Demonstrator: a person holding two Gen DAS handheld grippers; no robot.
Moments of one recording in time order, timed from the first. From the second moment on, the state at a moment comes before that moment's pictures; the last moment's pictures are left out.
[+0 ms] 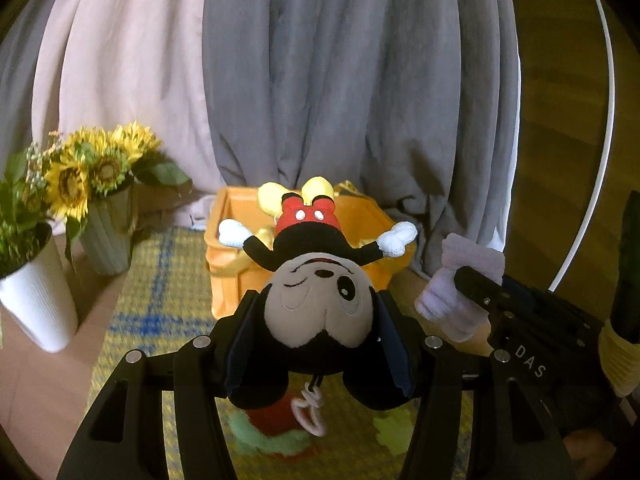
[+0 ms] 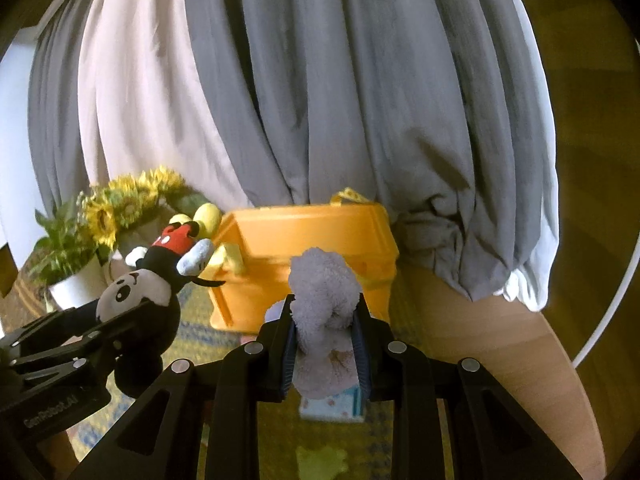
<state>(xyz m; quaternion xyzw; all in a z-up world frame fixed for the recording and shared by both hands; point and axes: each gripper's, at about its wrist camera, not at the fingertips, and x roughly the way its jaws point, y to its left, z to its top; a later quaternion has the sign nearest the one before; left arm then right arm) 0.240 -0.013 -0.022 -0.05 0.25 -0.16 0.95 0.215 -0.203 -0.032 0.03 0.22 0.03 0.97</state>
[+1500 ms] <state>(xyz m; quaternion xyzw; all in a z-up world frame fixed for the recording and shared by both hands) 0.459 -0.023 -0.049 -0.02 0.25 -0.17 0.95 0.418 -0.195 -0.035 0.02 0.20 0.01 0.98</state>
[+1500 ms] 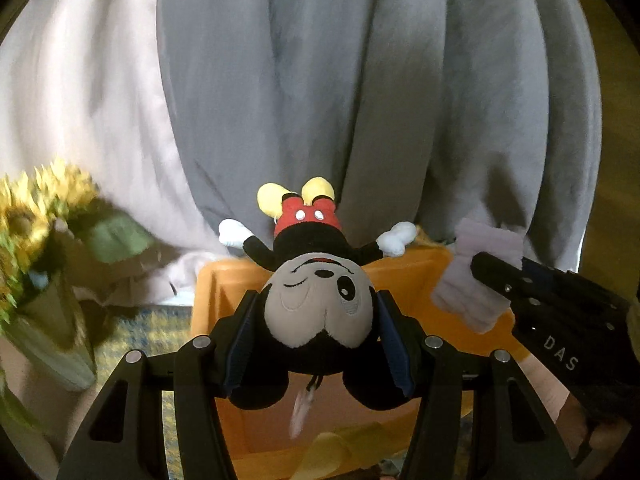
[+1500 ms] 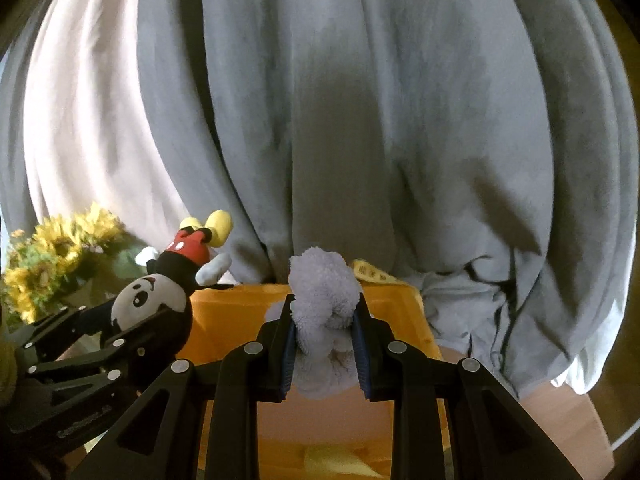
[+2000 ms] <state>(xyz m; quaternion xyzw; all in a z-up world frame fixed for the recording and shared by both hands) 0.466 -0.028 -0.081 -0.02 0.33 -0.17 0.93 0.450 -0.199 -0.076 0.03 0.29 0.01 0.96</state>
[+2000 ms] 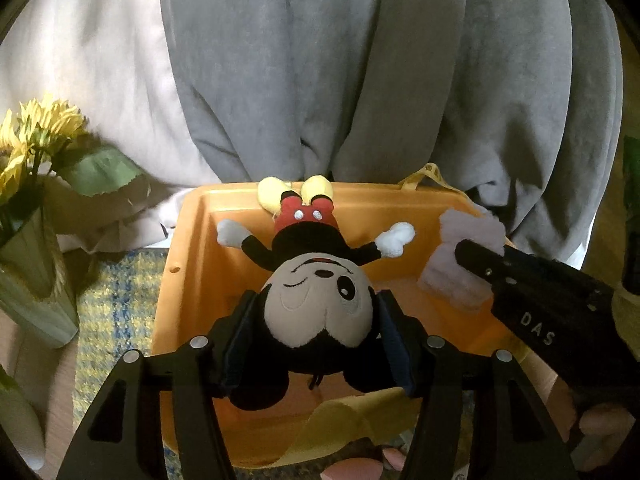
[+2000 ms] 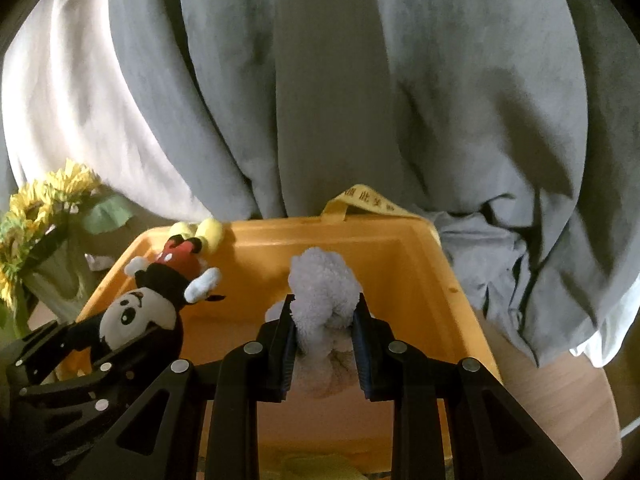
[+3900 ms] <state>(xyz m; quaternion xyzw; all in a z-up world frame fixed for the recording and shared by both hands) 0.246 0.015 -0.008 0.03 0.23 -0.13 0.96 0.230 -0.182 -0.010 0.02 0.19 -0.06 0.98</state>
